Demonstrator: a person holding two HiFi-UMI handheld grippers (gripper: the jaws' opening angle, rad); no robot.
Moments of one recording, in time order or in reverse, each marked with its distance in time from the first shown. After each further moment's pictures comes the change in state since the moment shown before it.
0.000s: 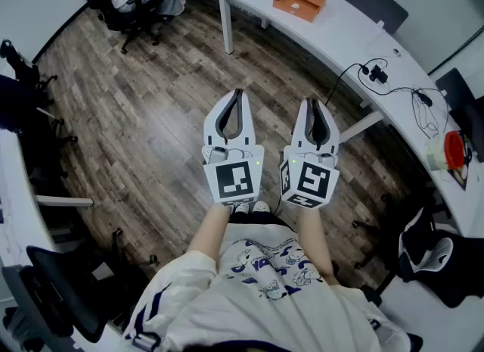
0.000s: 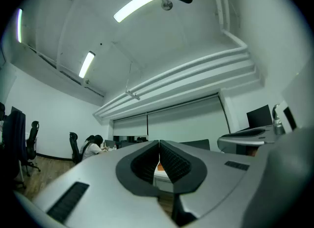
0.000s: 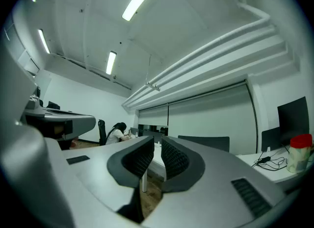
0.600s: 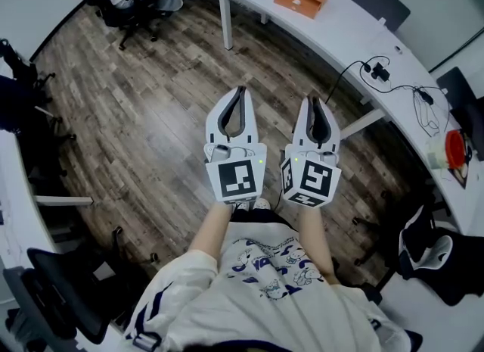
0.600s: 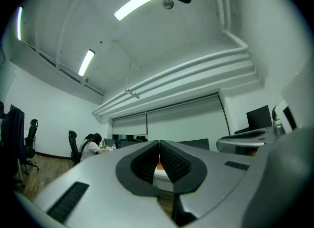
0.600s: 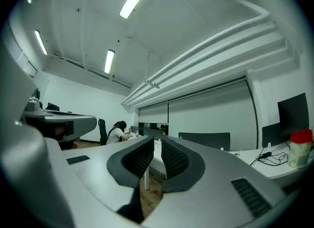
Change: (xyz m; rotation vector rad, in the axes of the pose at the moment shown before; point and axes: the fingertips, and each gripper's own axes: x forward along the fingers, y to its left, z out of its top) left arm 0.008 0.006 -0.010 0.003 0.034 -0.019; right arm 0.010 0.008 -0.008 0.024 0.025 0.000
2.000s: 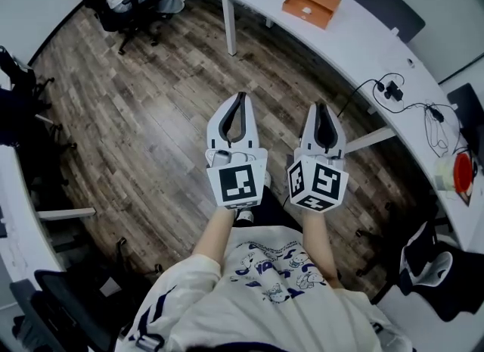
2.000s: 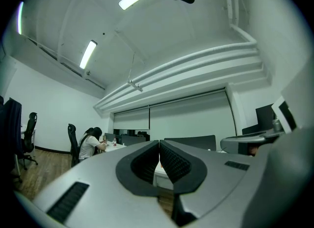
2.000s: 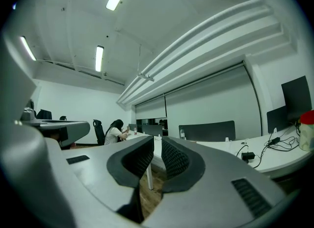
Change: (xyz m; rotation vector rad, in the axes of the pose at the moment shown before) left arm 0.106 0.041 -0.047 -0.020 0.050 0.014; right arm 0.117 -0.010 -0.035 0.099 0.057 -0.024
